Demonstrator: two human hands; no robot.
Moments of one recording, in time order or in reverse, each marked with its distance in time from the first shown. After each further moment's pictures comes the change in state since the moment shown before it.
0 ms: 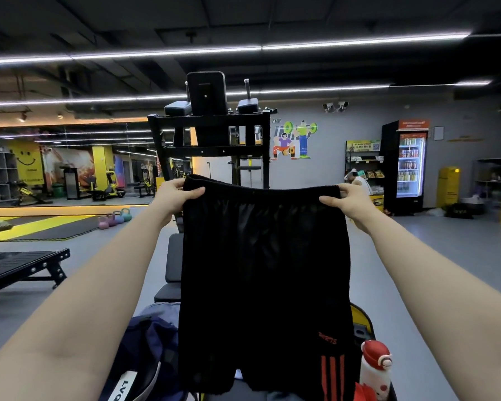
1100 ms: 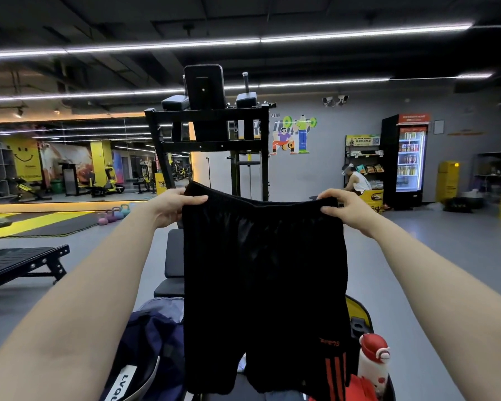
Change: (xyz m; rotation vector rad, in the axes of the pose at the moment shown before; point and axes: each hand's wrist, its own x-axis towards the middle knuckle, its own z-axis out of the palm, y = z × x) left_hand -0.007 -0.005 0.001 -0.007 -0.228 -0.258; right_hand -0.013 0.016 -0.006 -0.200 -0.245 -0.048
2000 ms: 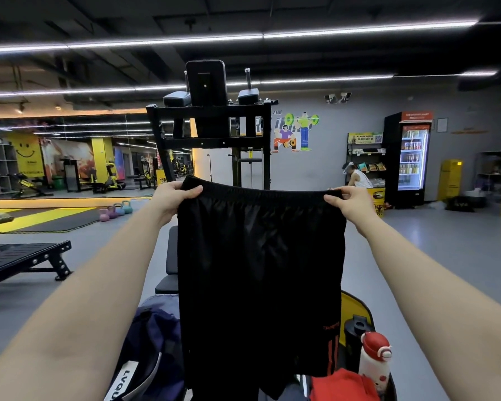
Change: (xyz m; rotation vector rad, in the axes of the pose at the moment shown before) left_hand 0.010 -0.010 -0.005 -0.093 0.229 0.117; right_hand 0.018 0.011 0.013 0.049 0.403 0.159
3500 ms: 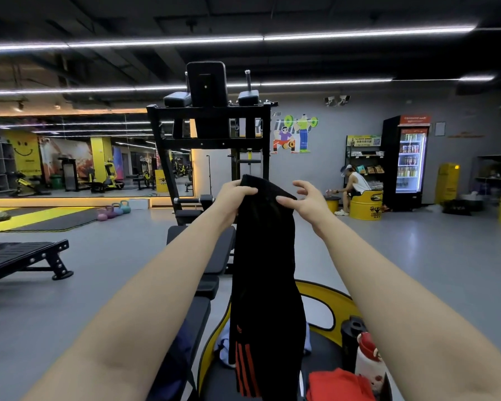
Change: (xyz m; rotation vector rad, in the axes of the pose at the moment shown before) left_hand -0.029 0.012 0.105 -0.071 -0.237 0.013; right_hand -0.041 -0.057 0.054 0.165 -0.241 -0.002
